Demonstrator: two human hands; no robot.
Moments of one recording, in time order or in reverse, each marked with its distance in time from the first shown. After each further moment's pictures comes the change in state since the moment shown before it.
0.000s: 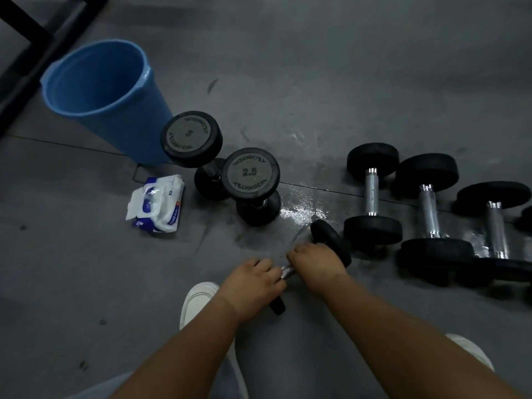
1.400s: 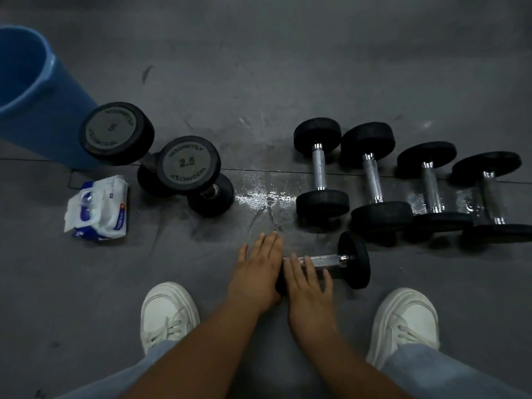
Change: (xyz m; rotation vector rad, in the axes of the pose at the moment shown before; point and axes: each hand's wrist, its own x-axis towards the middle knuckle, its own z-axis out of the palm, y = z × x) left_hand 0.070 0.075 -0.007 -0.493 -0.202 -0.446; right_hand -0.110 -0.028 0.071 0.289 0.188 0.518
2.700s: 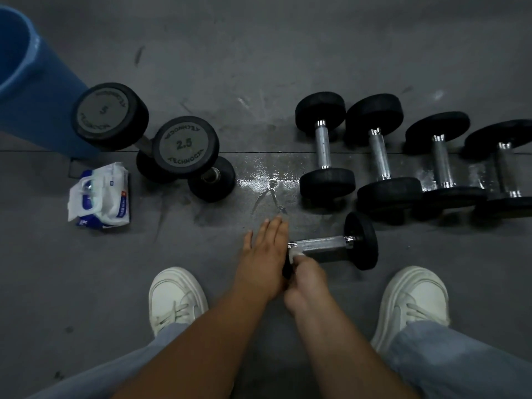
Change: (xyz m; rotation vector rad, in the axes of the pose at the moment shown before) left_hand -0.006 0.006 0.003 -0.048 0.045 -0.016; right_hand 0.034 -0.045 -0.026 2.121 -0.108 1.299
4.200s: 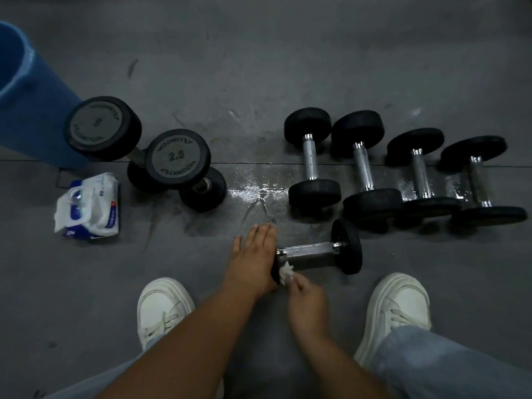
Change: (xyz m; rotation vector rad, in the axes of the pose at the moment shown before) left_hand 0.010 -0.004 -0.008 0.004 -0.052 -0.002; right_hand 0.000 0.012 -0.059 -1.050 0.063 -0.854
